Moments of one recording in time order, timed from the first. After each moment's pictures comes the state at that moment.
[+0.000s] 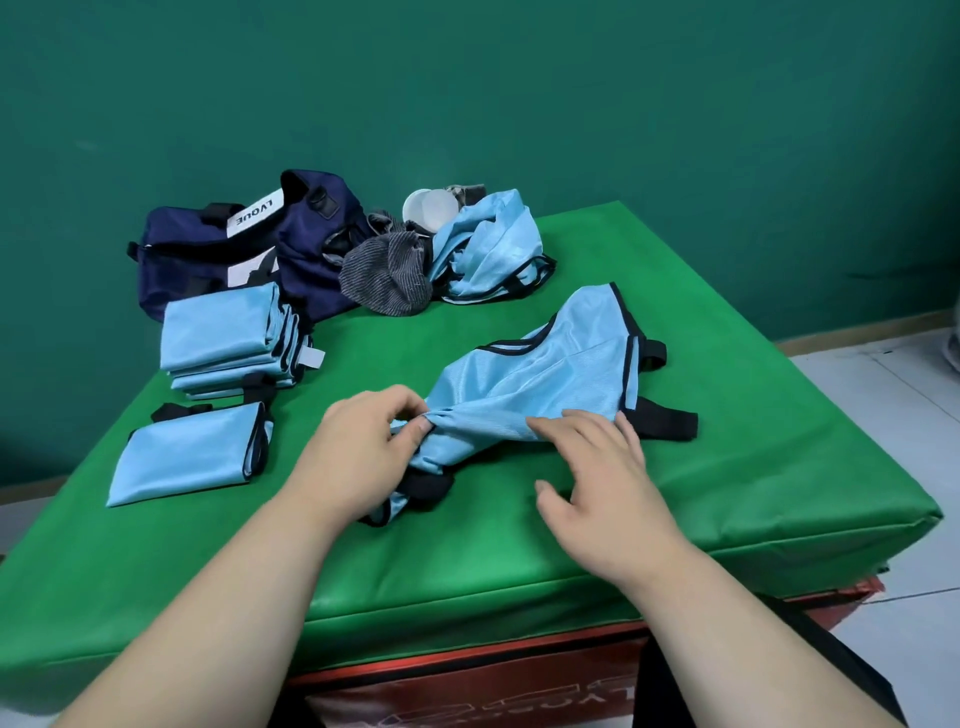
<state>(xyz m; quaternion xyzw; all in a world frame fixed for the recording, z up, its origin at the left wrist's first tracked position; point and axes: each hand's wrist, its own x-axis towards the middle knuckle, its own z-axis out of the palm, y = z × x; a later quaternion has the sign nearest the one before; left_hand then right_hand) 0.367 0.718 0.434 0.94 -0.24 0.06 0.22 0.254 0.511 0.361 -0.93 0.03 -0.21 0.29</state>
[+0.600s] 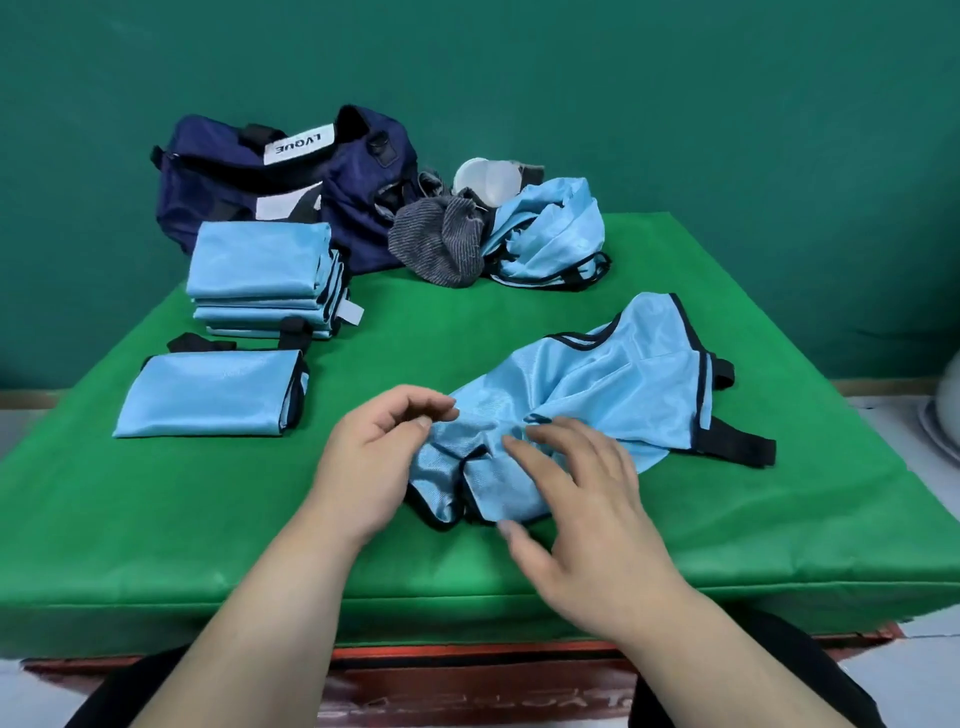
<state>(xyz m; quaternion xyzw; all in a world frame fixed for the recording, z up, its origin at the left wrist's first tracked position) 0.367 0.771 0.395 0.74 -0.15 -0.04 0.66 0.261 0.587 0.365 -0.96 -0.06 -0.23 0.18</state>
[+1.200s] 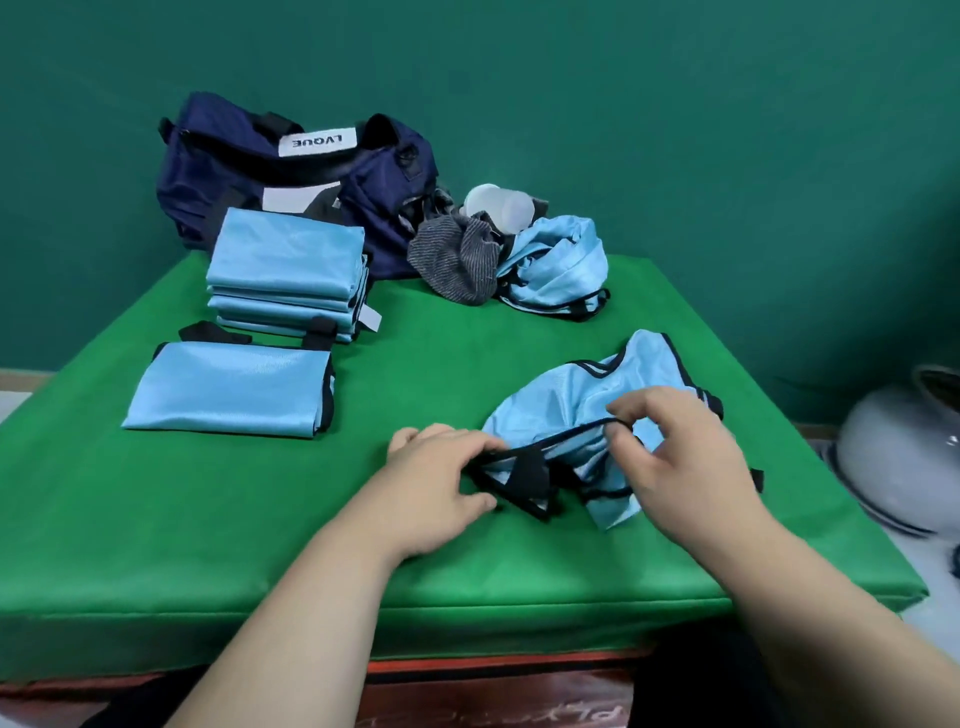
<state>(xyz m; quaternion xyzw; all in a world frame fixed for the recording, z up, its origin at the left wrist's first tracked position) 0.388 0.797 0.376 0.88 -0.36 -0.03 0.32 0.287 0.584 0.439 -0.94 0.08 -0.26 0.22</state>
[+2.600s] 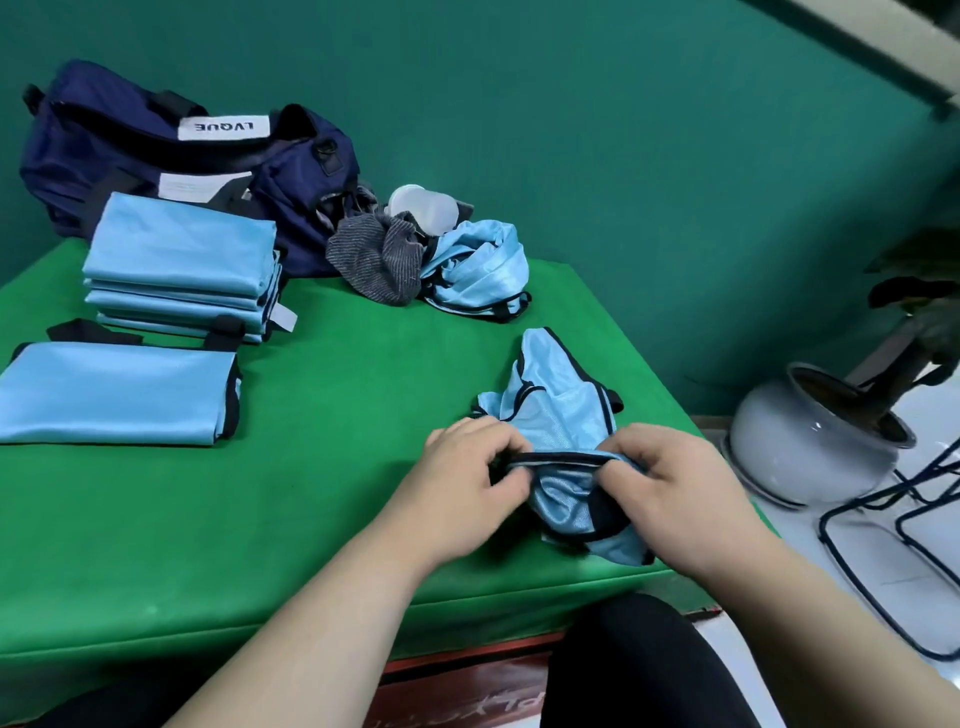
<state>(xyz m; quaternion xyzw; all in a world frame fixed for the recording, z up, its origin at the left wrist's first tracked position) 0.345 0.719 0.398 0.76 -0.41 0.02 0.50 0.226 0.573 0.484 -0.95 0.19 -0.13 0.19</state>
